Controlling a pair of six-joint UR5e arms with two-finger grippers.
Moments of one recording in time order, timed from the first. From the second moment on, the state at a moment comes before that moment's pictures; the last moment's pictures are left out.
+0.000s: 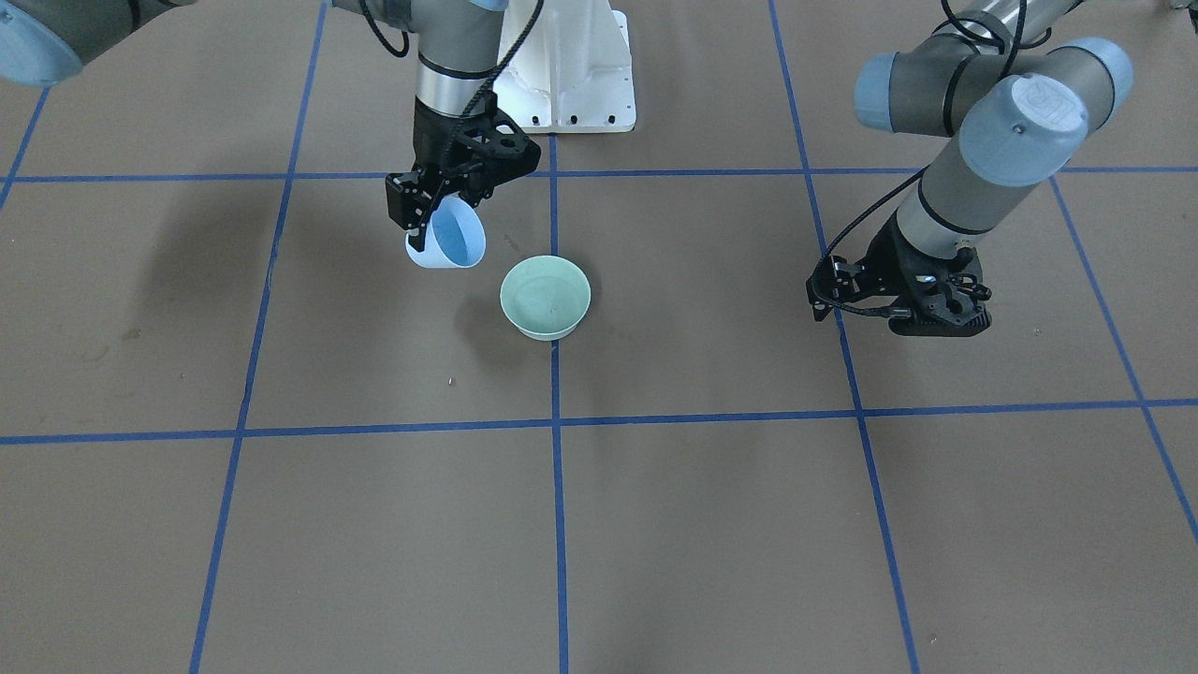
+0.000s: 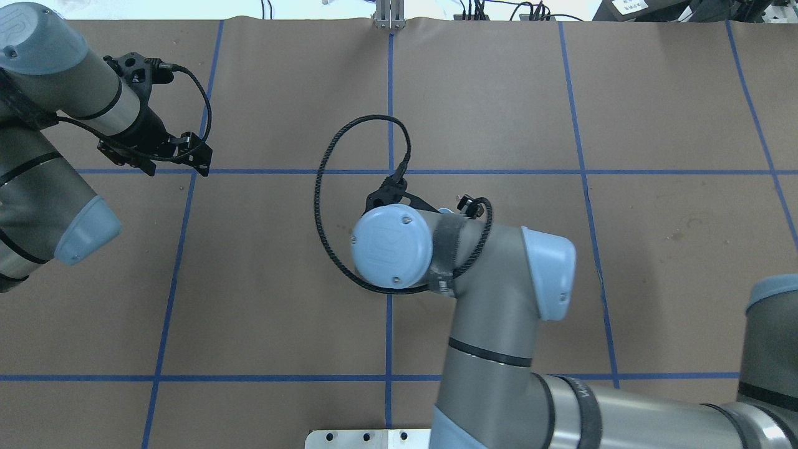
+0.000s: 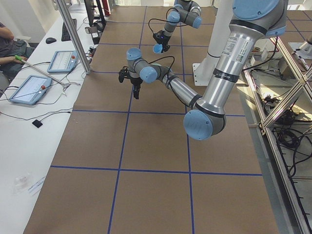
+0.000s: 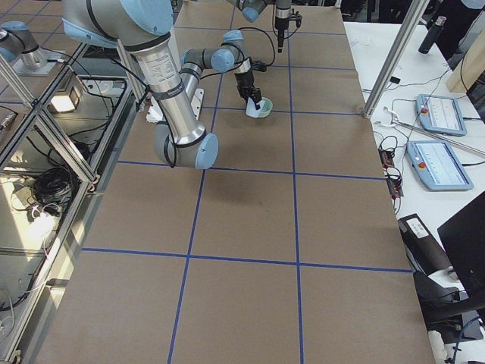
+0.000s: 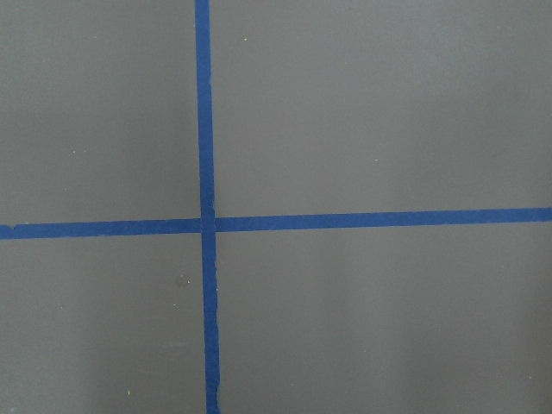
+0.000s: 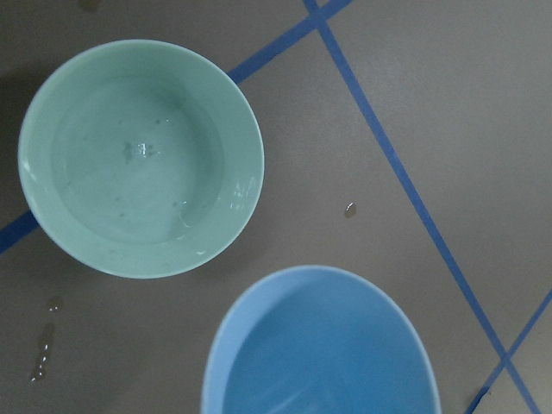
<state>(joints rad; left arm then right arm) -0.90 -1.96 -1.77 -1.63 -2.16 -0.85 0.40 -0.99 1.97 -1.89 1.48 0.59</state>
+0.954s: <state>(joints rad) -0.90 -1.97 -1.80 -1.62 -2.16 -0.87 0.72 -1.70 1.90 -0.75 1.75 0.65</state>
